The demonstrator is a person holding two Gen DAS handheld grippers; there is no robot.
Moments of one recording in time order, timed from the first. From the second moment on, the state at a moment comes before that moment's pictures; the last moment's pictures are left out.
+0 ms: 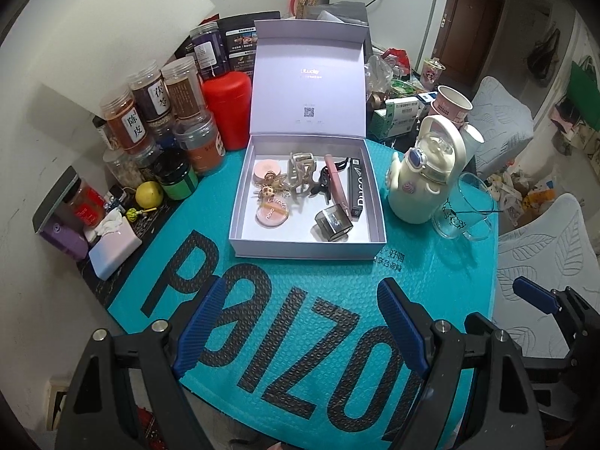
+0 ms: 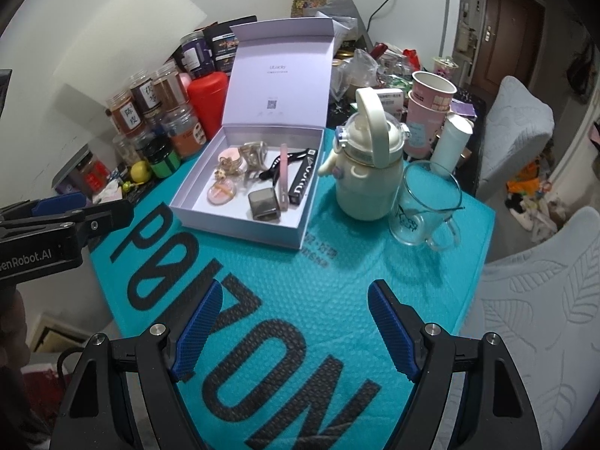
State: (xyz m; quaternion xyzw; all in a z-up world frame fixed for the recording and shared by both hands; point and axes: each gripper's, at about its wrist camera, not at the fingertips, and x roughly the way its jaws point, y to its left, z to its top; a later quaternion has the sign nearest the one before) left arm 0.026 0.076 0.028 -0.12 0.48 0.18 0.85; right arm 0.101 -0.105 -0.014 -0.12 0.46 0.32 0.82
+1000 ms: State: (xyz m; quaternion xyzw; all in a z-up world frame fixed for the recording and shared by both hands) left arm 0.017 0.065 0.047 -0.10 0.47 0.19 0.86; right arm 0.094 -0.111 -0.004 -0.13 0.45 0.33 0.82
